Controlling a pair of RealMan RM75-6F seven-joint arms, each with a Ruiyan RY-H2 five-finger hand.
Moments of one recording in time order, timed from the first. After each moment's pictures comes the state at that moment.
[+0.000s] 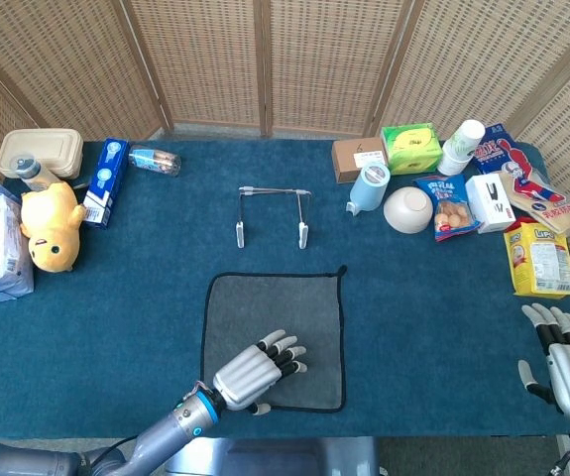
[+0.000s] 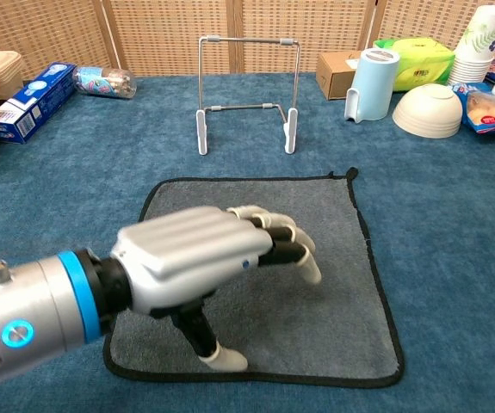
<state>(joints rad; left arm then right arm) -0.61 -1.74 -0.05 -1.78 1.35 0.85 0.64 0.03 -0.99 0.03 -1.78 -1.40 1.39 -0.02</state>
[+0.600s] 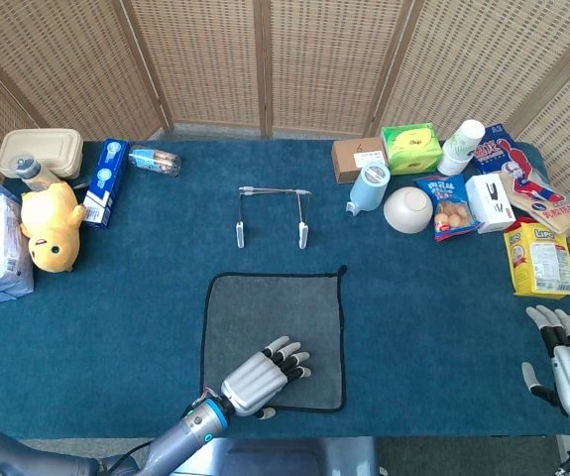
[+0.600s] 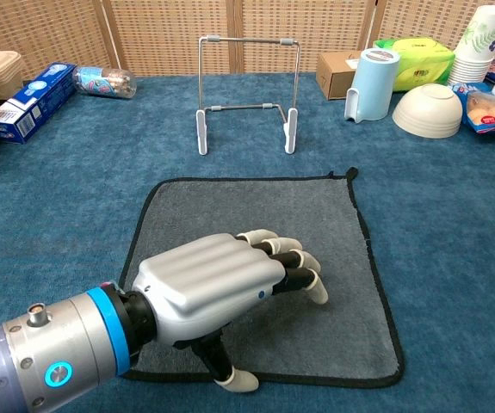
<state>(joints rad) -0.61 -1.84 0.00 -1.68 1.34 0.91 0.66 0.03 -0.99 0.02 -1.78 -1.40 1.39 0.01</state>
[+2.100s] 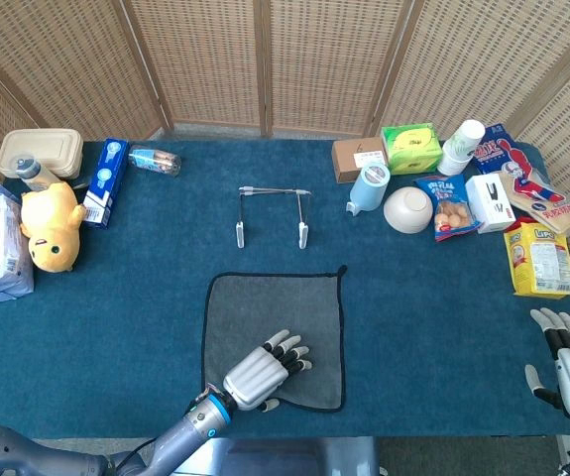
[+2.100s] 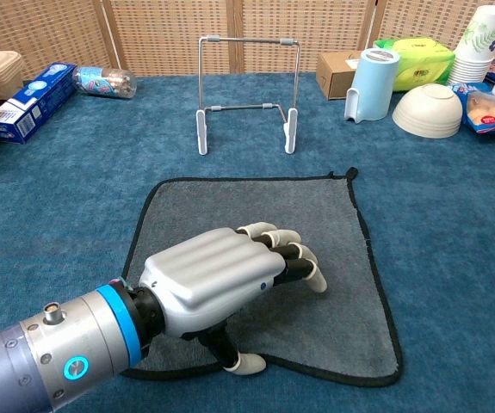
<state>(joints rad) -0.63 -1.88 0.01 -1.60 1.36 0.97 0.61 0.02 -0.98 0.02 -1.78 -1.39 1.39 0.01</state>
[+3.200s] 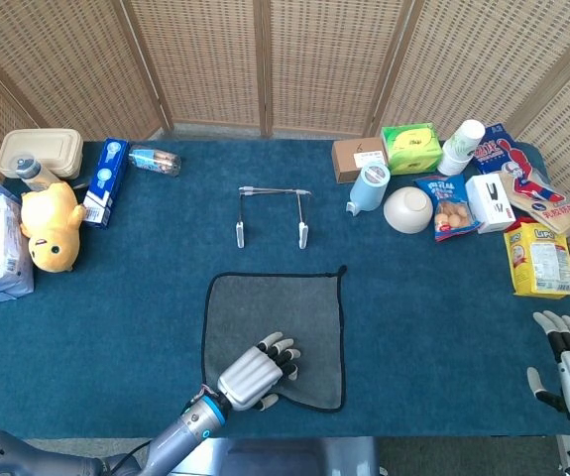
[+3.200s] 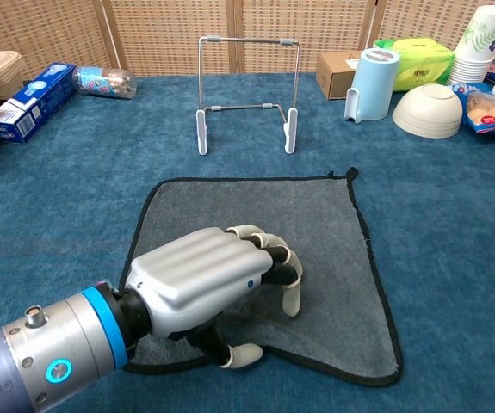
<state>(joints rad) -0.61 -1.87 0.03 -1.60 1.38 0.99 0.58 0.01 -0.97 0.02 -1.78 -1.39 1.39 0.04</state>
